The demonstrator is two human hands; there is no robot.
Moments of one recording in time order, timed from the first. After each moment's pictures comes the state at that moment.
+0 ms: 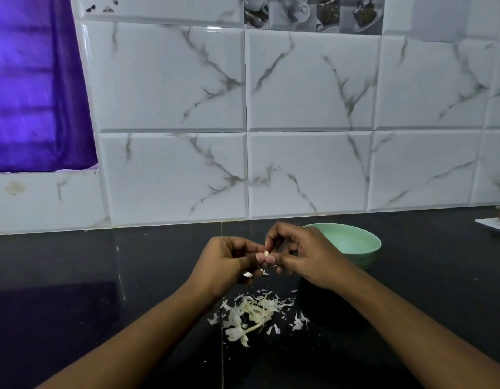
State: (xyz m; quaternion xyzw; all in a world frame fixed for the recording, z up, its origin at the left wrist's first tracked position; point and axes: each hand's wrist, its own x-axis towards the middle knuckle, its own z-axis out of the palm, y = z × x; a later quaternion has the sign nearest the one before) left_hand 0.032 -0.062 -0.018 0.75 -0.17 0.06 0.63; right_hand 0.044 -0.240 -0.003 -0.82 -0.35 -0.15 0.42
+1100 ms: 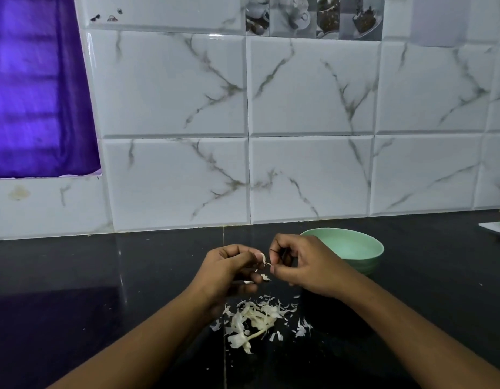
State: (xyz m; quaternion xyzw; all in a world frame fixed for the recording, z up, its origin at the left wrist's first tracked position) left_hand 0.031 -0.065 -0.018 0.67 -0.09 0.01 0.74; right_hand 0.044 -0.239 -0.003 -0.85 -0.34 -0.14 0.37
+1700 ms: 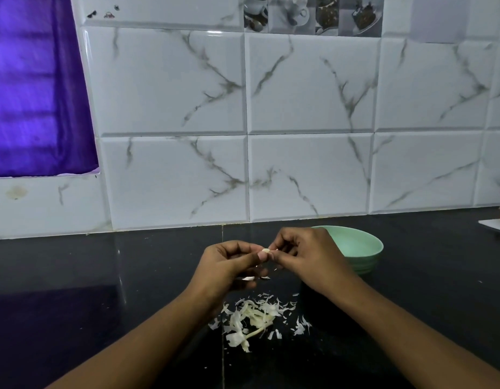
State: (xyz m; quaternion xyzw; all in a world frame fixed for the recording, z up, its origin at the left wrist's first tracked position) left_hand 0.030 -0.065 -0.021 0.68 -0.13 0.05 0.72; right_hand 0.046 -0.233 -0.007 -0.85 -0.27 -0.27 0.36
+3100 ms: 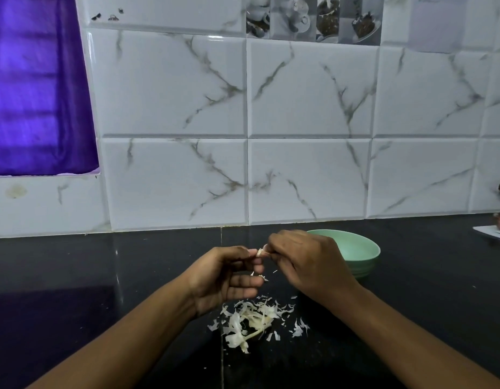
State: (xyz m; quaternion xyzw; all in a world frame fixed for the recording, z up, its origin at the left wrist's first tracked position) left_hand 0.027 -0.053 -0.002 0.61 -0.10 -0.17 0.76; right_hand 0.045 -0.234 -0.011 -0.76 -0.39 -0.51 0.10
